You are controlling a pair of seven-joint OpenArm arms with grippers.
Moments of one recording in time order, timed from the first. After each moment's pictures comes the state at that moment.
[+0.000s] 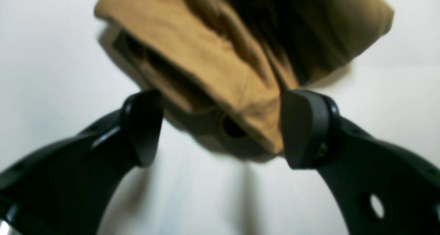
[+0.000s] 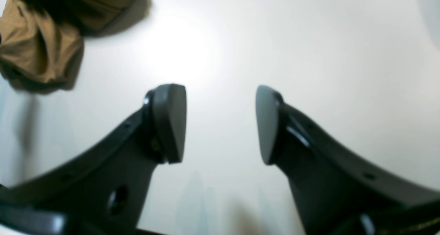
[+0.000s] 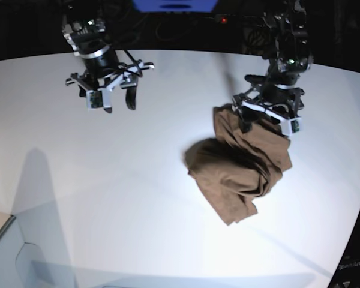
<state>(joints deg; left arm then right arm) 18.8 -1.6 -7.2 103.5 -21.4 0.1 32.8 -32.0 4.8 -7.4 116.3 3.2 0.0 -26.5</state>
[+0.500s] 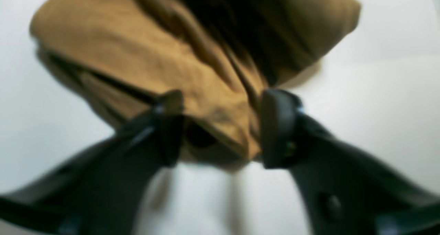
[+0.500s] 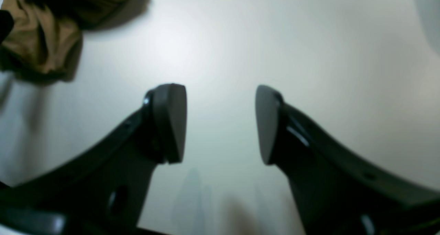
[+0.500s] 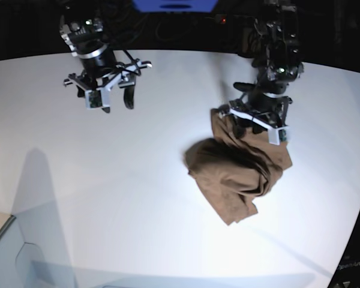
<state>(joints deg) 15.2 -0.4 -4.2 101.1 -21.4 0.1 33.0 -31.9 6.4 -7.6 116.3 3.2 0.0 -26.5</state>
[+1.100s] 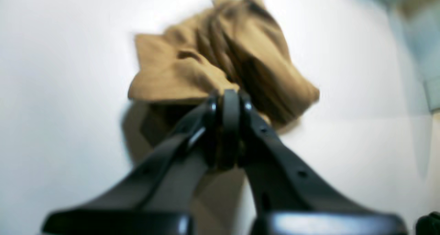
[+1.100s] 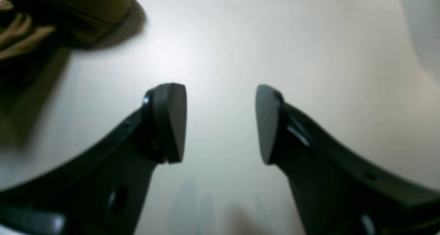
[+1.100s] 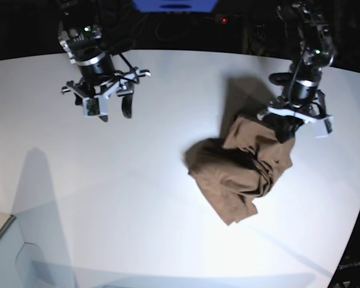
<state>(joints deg) 22.4 -3.1 -16.1 116.3 -34.0 0.1 33.3 -29.6 6.4 -7.4 116.2 3.2 0.0 -26.5</state>
